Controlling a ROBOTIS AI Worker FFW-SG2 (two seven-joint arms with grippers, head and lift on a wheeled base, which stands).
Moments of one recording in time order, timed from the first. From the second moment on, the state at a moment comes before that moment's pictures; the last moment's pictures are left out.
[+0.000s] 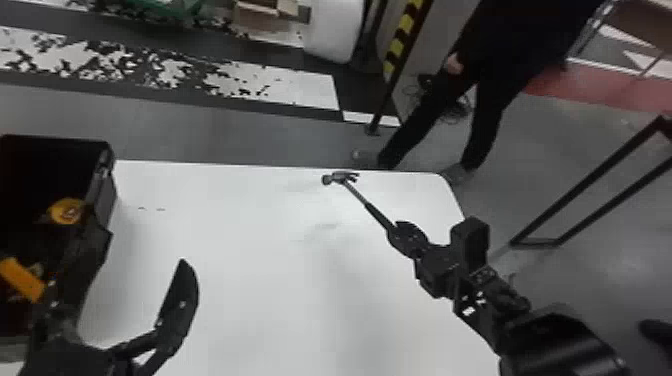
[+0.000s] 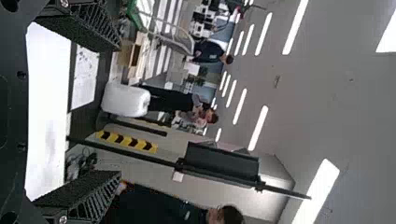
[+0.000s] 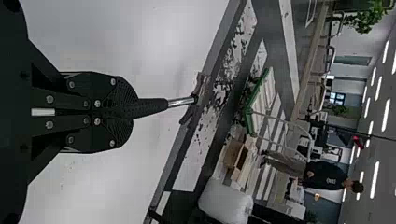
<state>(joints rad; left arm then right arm) 0.74 0.16 -0.27 -2.00 0.20 -0.42 -0.12 0.41 -0.47 -0.06 -1.79 -0.15 0.21 0.26</state>
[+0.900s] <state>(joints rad) 0.41 0.21 -0.39 -2.03 0.42 0.33 -0.18 0.56 -0.48 0.01 -2.03 -0.08 0.11 0.25</state>
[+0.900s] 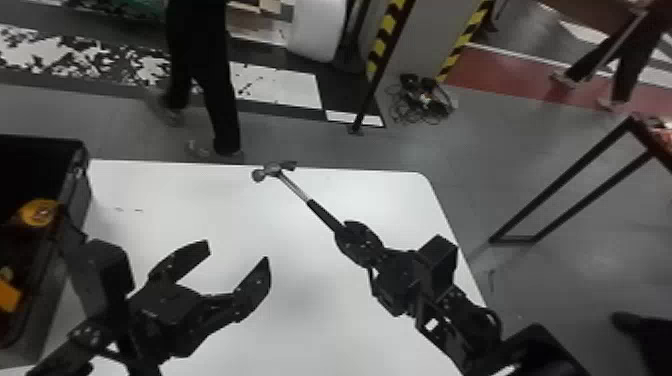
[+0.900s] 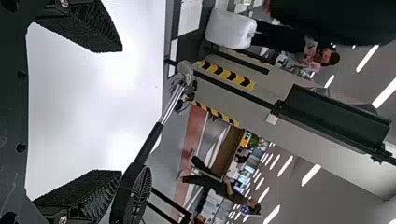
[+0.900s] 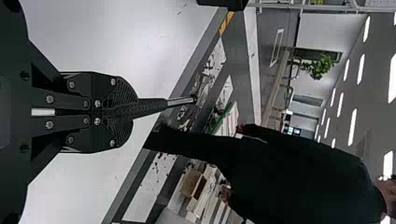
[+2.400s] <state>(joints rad) 0.07 0.20 -0.35 -1.77 1.00 0.57 -0.12 0.60 -0.51 0.18 -2.11 0.00 0.05 0.20</state>
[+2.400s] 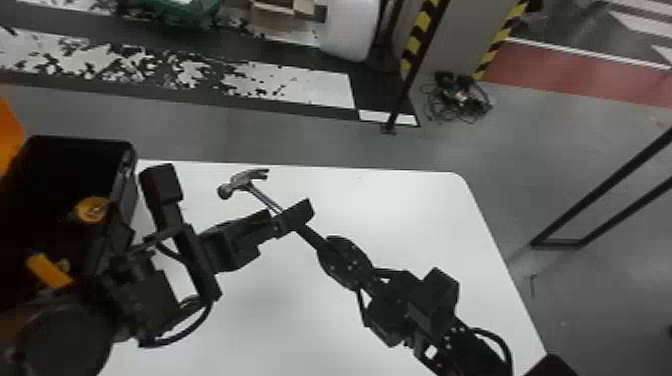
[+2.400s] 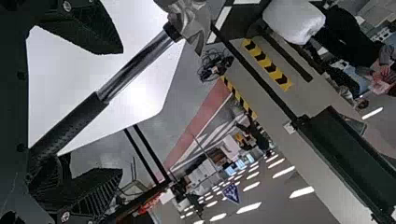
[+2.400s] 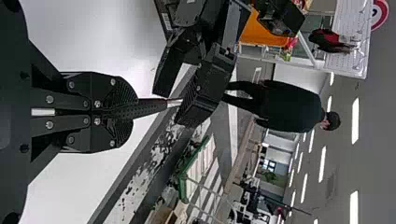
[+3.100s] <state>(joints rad) 0.07 0.20 -0.35 -1.73 1.07 0.57 -0.19 0.59 -0.51 0.19 -2.12 0.01 0.06 0.19</state>
